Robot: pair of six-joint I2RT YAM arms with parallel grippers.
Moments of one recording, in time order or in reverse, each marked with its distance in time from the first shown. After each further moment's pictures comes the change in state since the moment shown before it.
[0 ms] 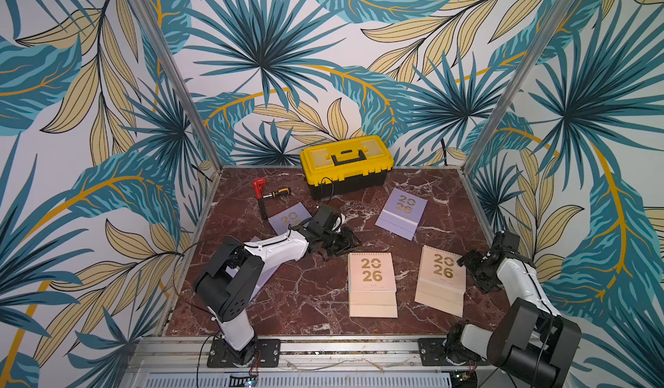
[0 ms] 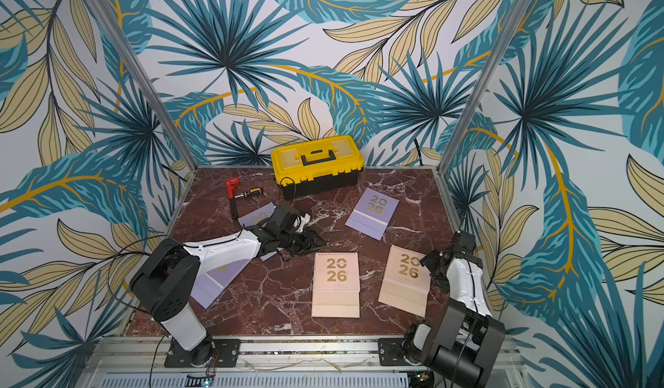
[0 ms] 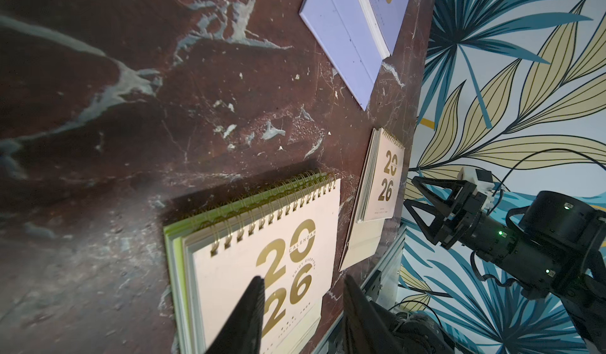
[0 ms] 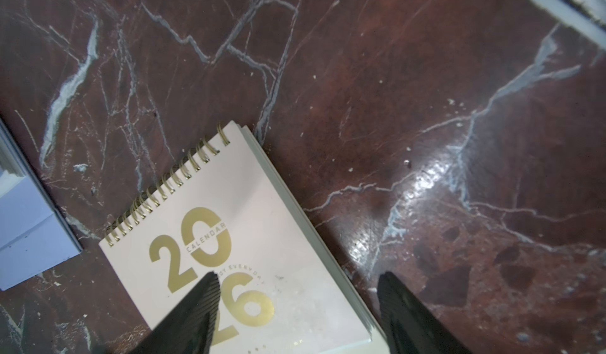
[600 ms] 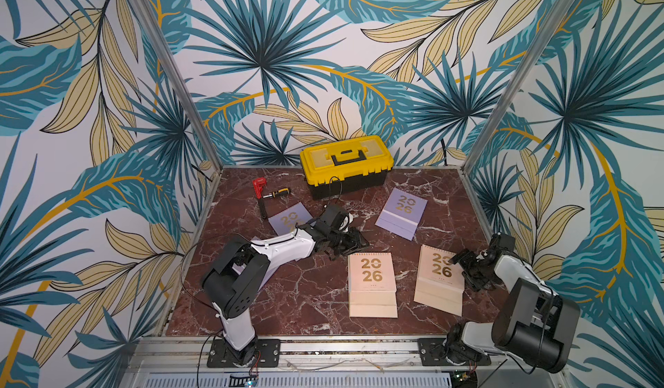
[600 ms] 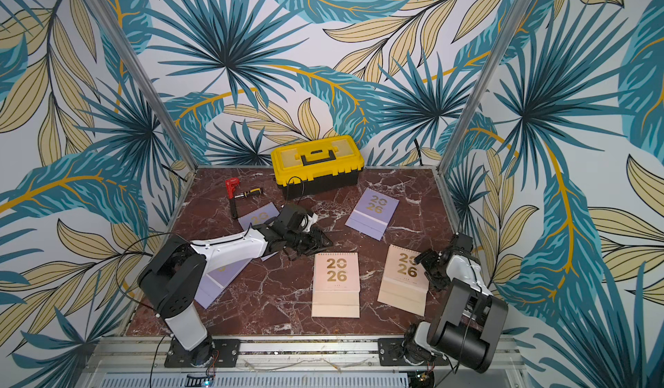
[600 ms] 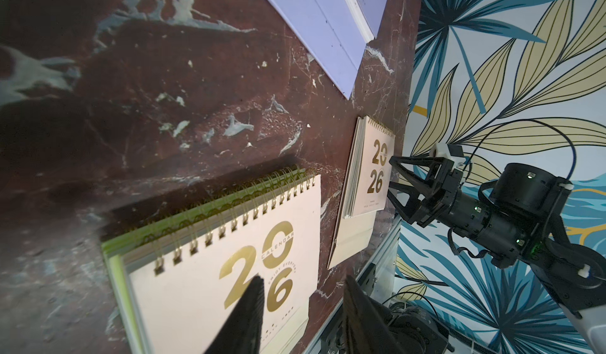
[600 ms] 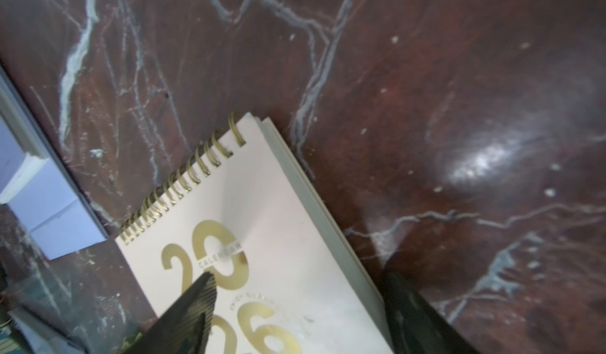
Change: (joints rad) left arm -0.043 0.046 0.066 0.000 0.011 -0.006; right arm -0.011 0.116 -0.027 0.113 -0.192 -0.001
